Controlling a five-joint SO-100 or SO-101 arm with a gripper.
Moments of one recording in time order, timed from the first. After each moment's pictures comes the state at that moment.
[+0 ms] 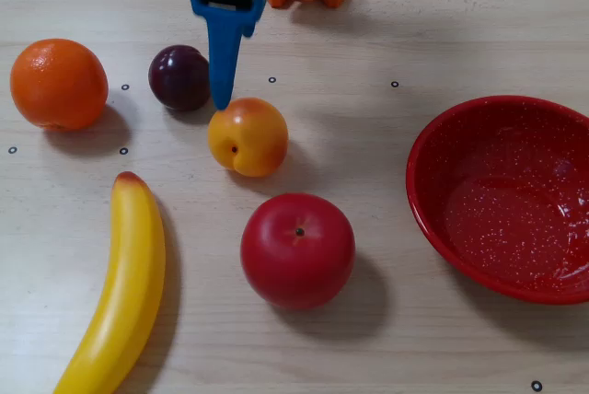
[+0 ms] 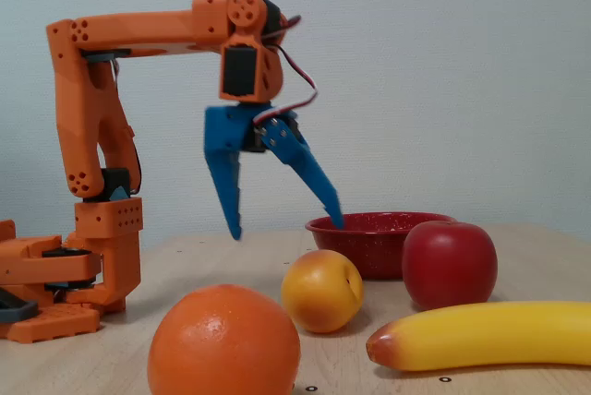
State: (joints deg) arm 15.4 98.0 93.2 95.9 1.7
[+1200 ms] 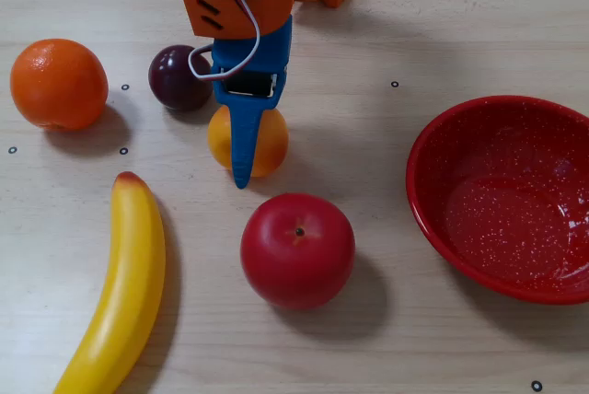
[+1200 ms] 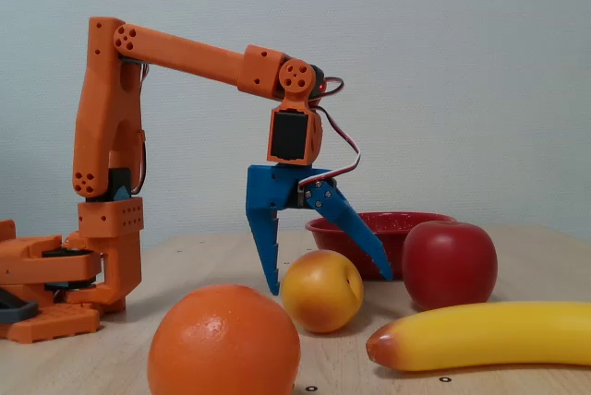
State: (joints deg) arm 10.5 82.2 93.2 81.3 3.3
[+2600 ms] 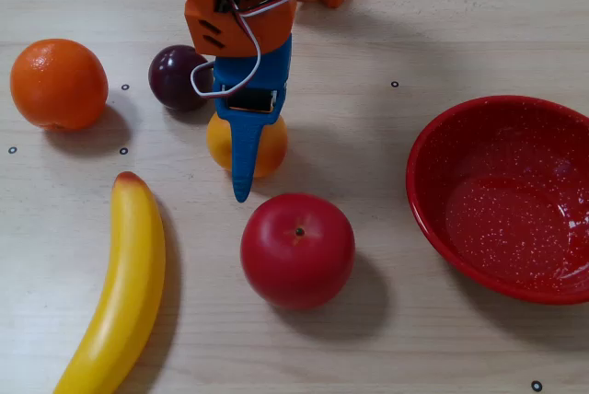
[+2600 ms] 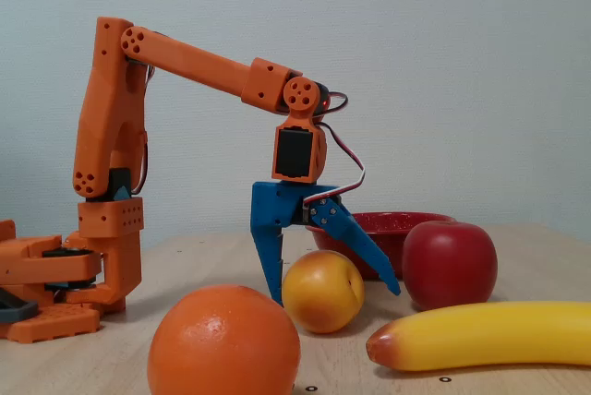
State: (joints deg) arm 10.5 79.8 94.7 76.6 3.3
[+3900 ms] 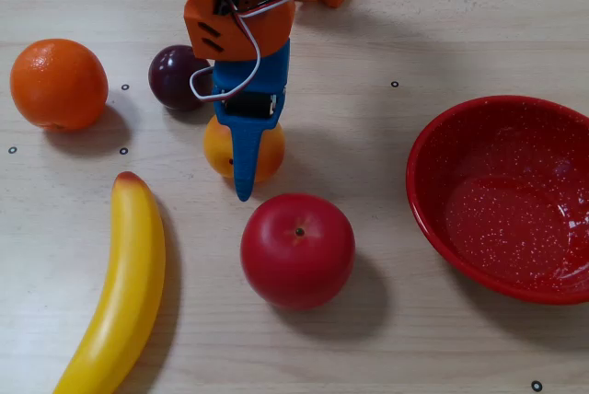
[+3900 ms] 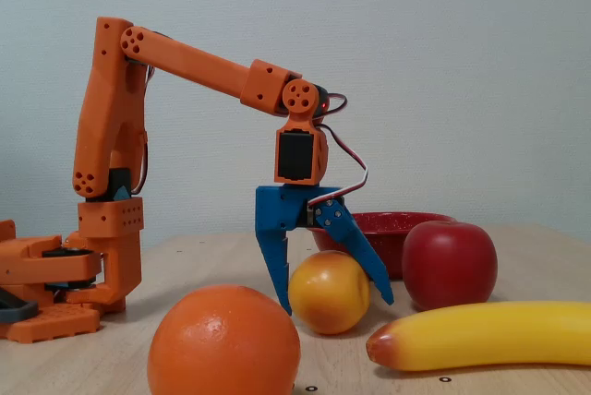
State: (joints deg) arm 10.6 79.8 95.4 73.2 1.8
